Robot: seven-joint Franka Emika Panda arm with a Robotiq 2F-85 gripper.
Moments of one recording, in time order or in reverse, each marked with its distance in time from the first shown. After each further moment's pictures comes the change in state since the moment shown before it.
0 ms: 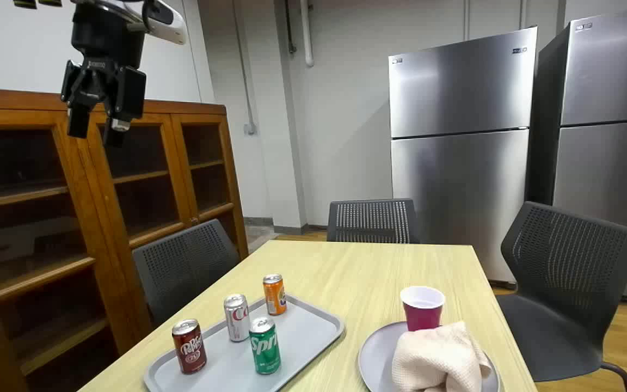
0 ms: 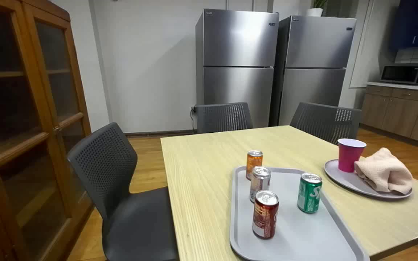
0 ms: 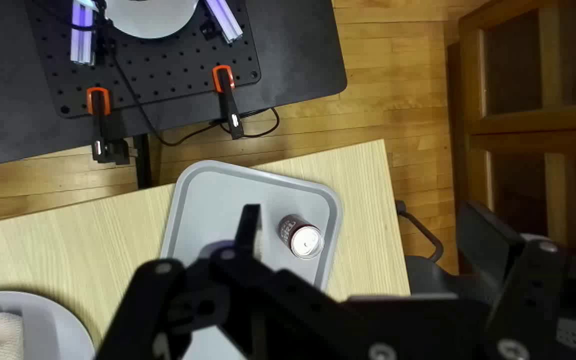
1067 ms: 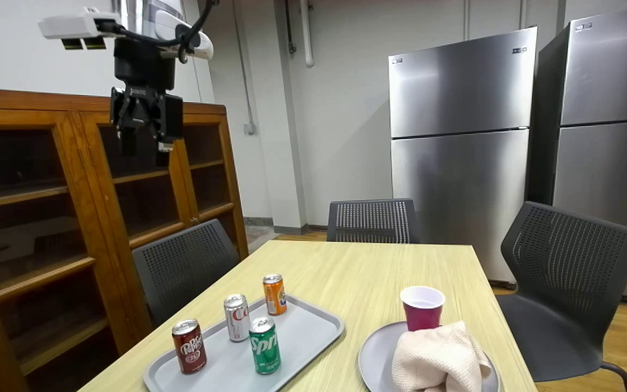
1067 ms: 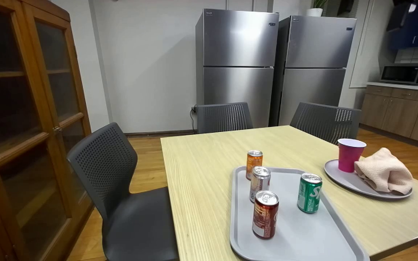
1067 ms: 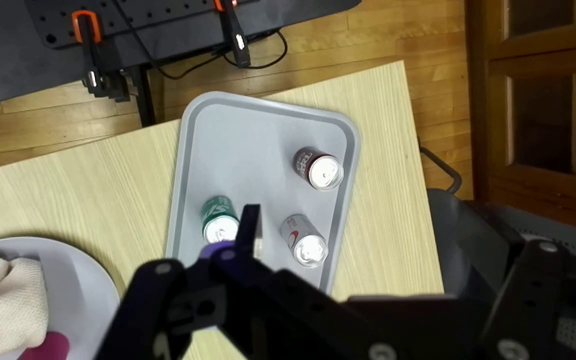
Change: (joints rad) arm -0.034 0.033 0.003 -0.074 -0.038 0.236 -0.002
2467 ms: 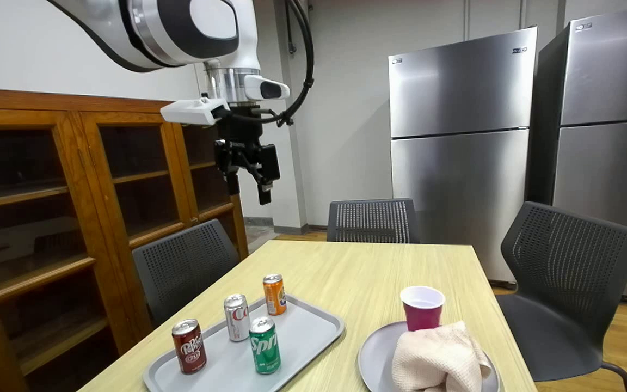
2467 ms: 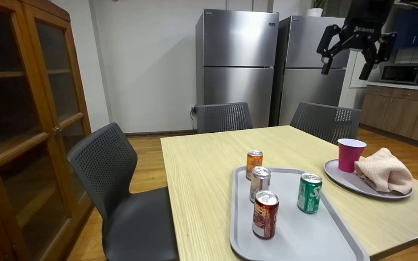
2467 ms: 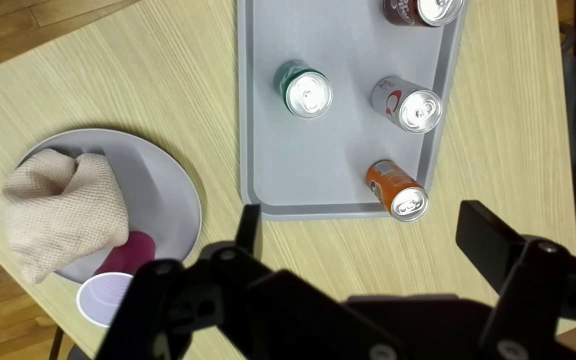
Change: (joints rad) arm -0.084 0.249 -0.068 -0.052 -0.151 0.472 -0.004
